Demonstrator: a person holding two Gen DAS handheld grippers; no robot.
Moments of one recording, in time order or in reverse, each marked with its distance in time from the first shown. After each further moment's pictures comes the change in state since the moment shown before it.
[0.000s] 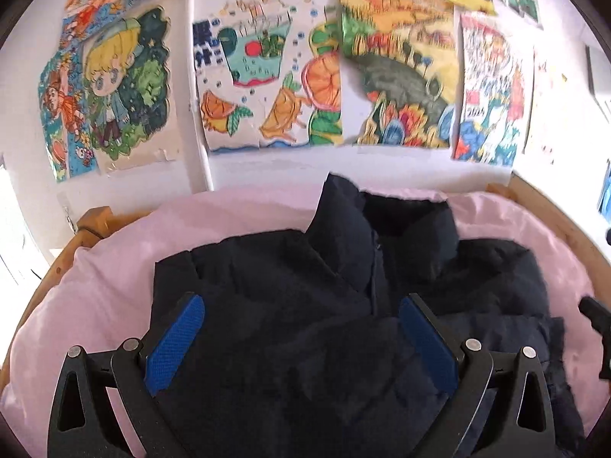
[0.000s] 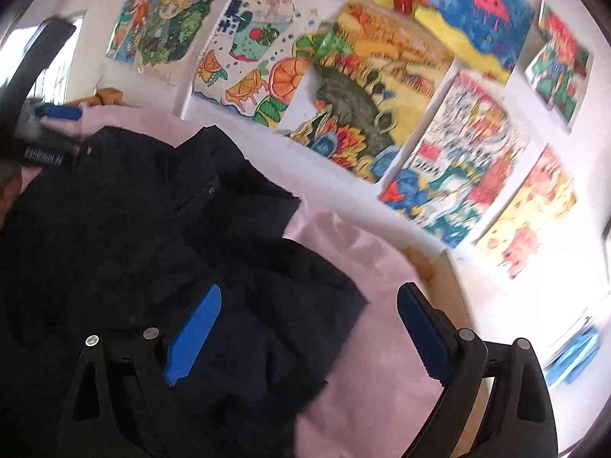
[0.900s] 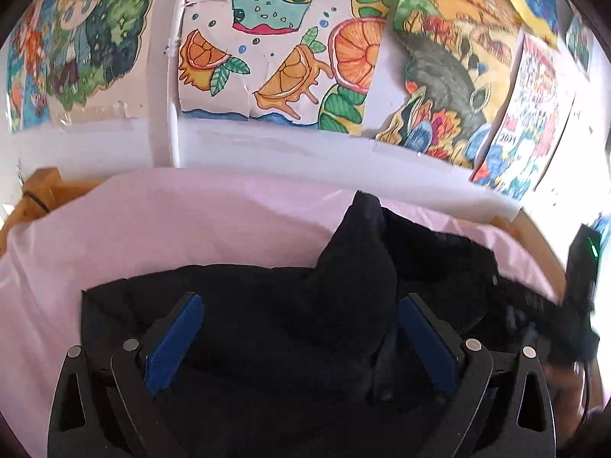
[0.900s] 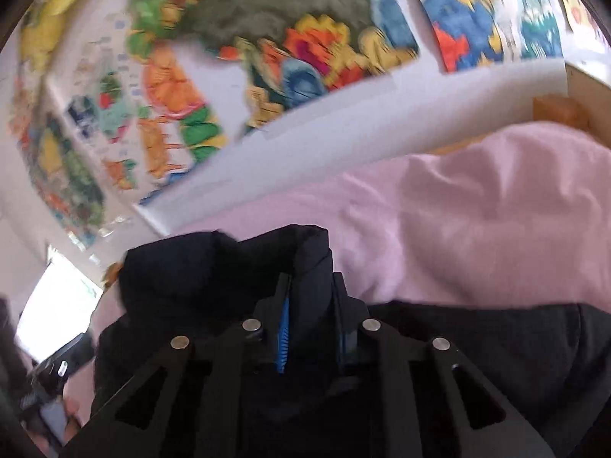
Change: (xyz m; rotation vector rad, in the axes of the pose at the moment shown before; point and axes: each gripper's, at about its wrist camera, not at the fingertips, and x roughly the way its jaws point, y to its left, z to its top) left arm 0.100 0.033 0.052 -0.195 0.120 -0.180; right arm 0.234 -0.007 0.021 0.764 0.094 0.421
